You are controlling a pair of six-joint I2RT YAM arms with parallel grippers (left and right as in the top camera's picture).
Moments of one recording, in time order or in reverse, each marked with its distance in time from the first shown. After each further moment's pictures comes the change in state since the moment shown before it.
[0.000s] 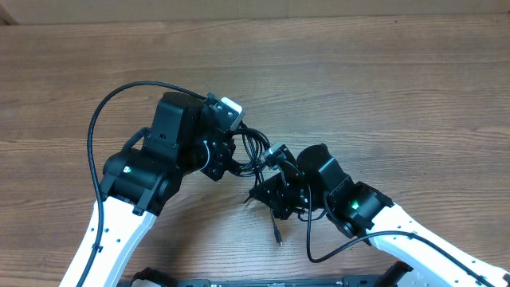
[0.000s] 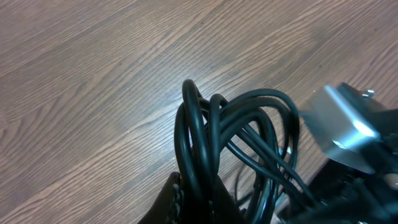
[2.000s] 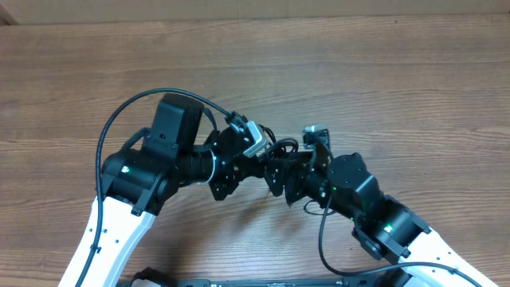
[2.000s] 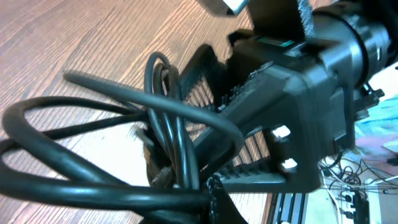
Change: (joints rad) left arm -0.008 0.001 0.017 -0.068 0.505 0.274; right arm 0.000 -0.251 0.001 0.052 0.384 0.351
